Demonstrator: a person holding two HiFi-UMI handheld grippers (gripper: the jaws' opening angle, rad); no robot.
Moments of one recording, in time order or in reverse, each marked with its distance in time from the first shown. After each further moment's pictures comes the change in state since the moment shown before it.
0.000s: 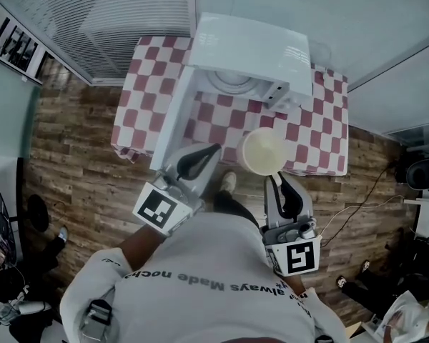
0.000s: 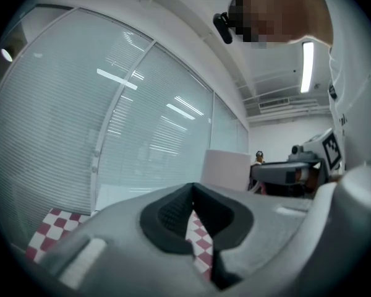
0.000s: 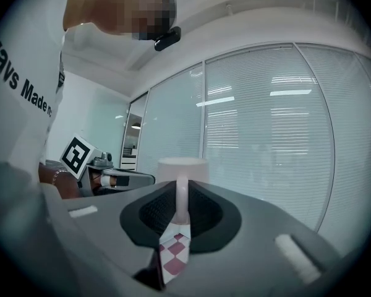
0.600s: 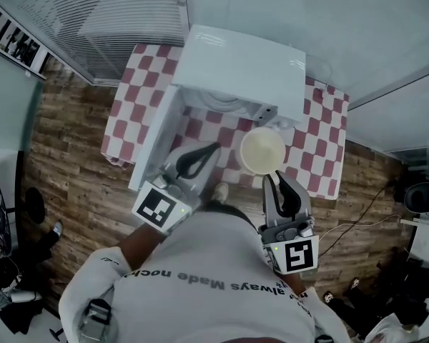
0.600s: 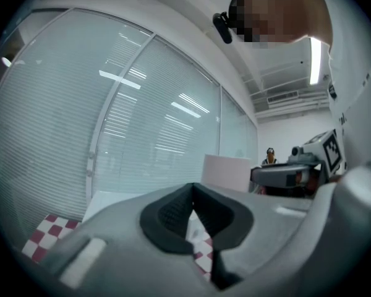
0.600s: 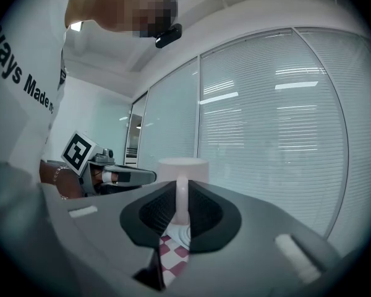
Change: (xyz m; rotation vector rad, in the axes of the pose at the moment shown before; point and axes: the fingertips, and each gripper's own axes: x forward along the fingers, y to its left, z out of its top) left arm 0.112 0.028 0.001 0.005 0.012 0.076; right arm 0.049 -0.111 -0.011 0.001 -0.001 0.078
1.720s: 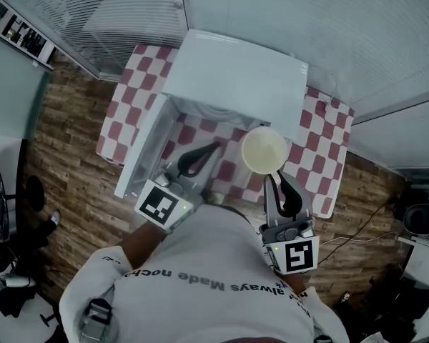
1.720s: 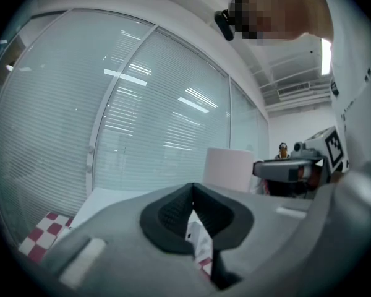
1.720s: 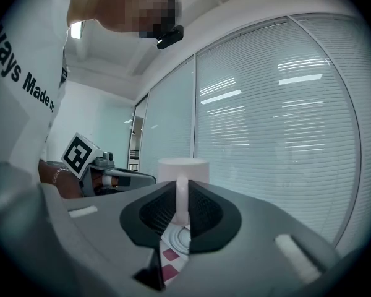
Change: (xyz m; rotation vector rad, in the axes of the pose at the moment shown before) left arm 0.084 0.022 -0.021 -0.005 0.050 0.089; right arm 0.035 -0.089 -0.013 0.025 -0.020 0.059
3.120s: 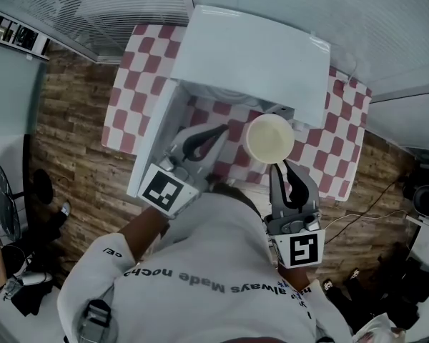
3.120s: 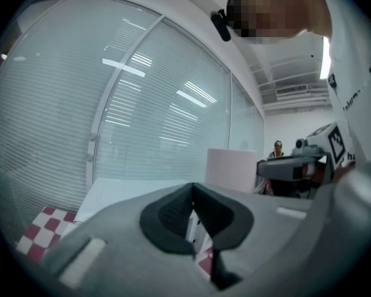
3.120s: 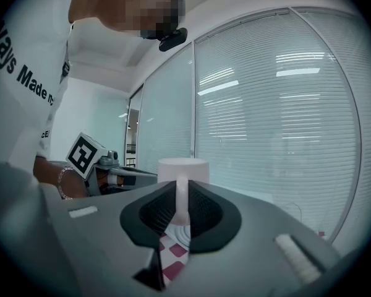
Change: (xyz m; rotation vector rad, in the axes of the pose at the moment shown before) left arm 0.001 0.059 -0.034 -0.042 0.046 -0.060; right arm 0.052 0.029 -0.038 0.017 0.066 -0.029
